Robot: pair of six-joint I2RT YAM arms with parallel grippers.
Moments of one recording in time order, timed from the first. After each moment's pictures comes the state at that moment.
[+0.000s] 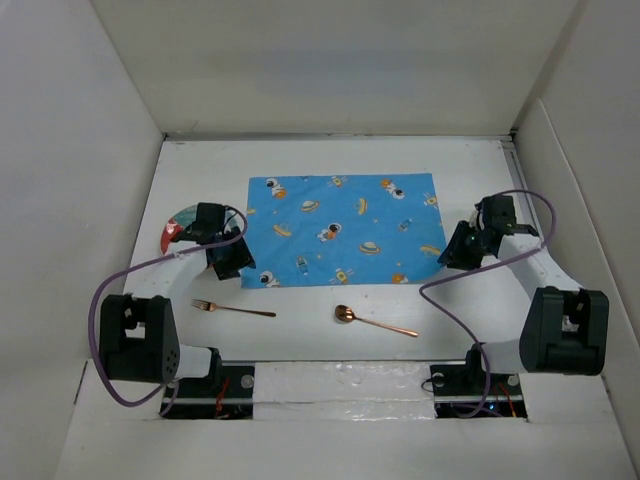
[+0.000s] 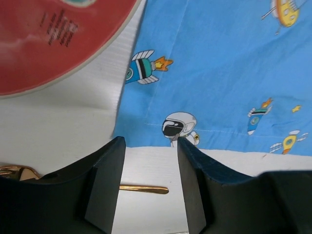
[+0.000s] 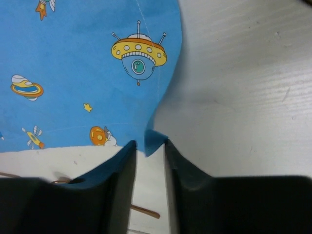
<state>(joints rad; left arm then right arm) -0.10 1.33 0.76 -0.57 0.13 -0.54 -0.09 1.37 0.84 -0.58 -0.28 0.39</state>
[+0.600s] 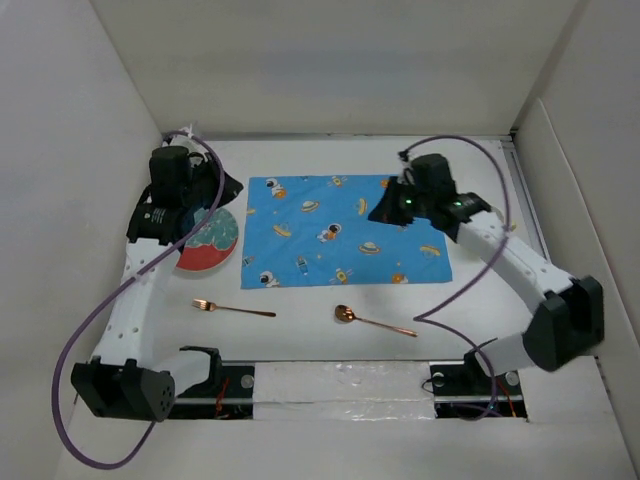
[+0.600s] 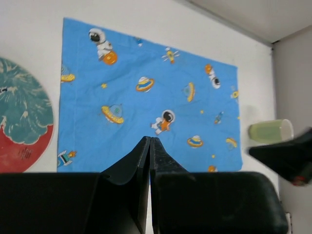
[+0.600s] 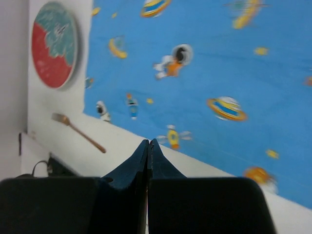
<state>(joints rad) -0.10 1.15 1.24 -0.59 0.21 -0.53 0.41 1.38 1.18 -0.46 -0.28 0.55</state>
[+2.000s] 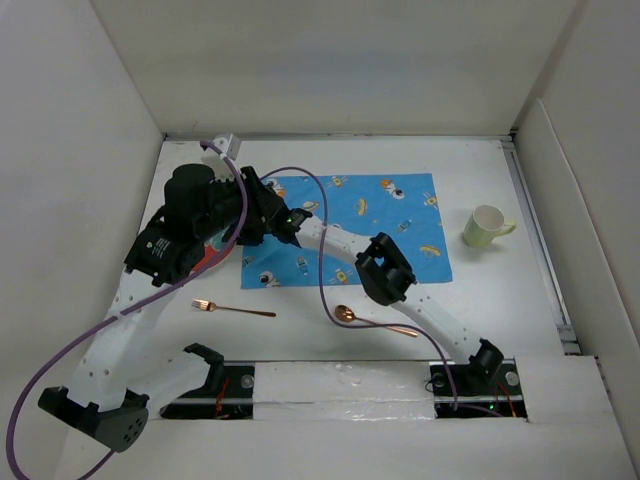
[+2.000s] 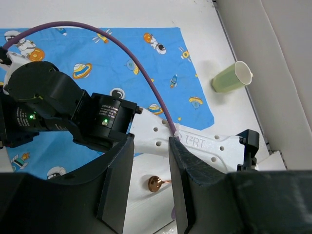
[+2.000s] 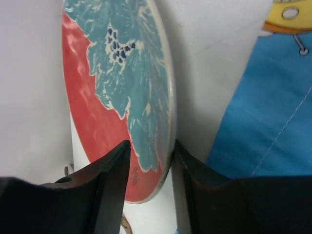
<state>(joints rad) -0.44 0.99 1.29 -0.64 0.15 -0.50 0.91 2.77 2.46 -0.23 -0.25 0.99</state>
